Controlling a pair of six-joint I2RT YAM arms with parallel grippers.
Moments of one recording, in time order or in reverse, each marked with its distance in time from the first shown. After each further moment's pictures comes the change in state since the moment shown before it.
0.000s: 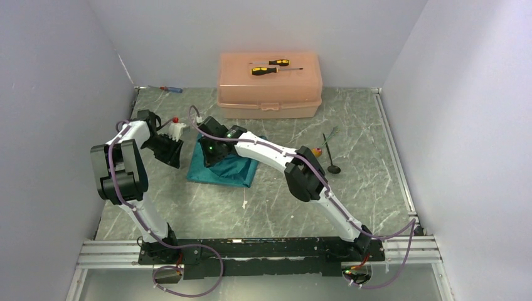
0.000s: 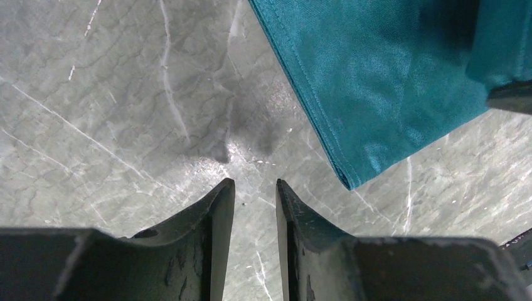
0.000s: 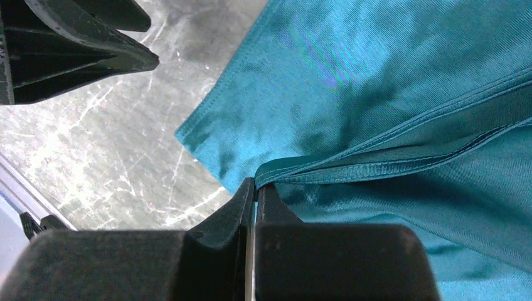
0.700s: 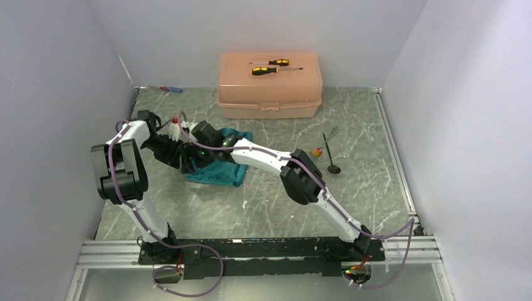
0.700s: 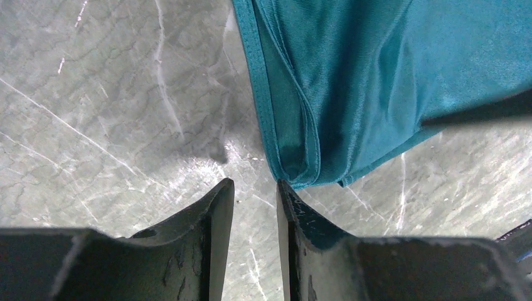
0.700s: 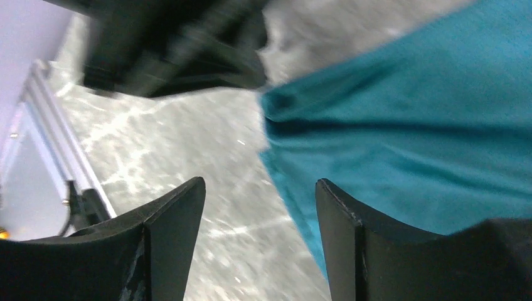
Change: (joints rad) left arm 0.007 0.005 0.002 -0.011 0.002 -0.014; right arm 0.050 0.035 -0.016 0.280 -0.179 -0.065
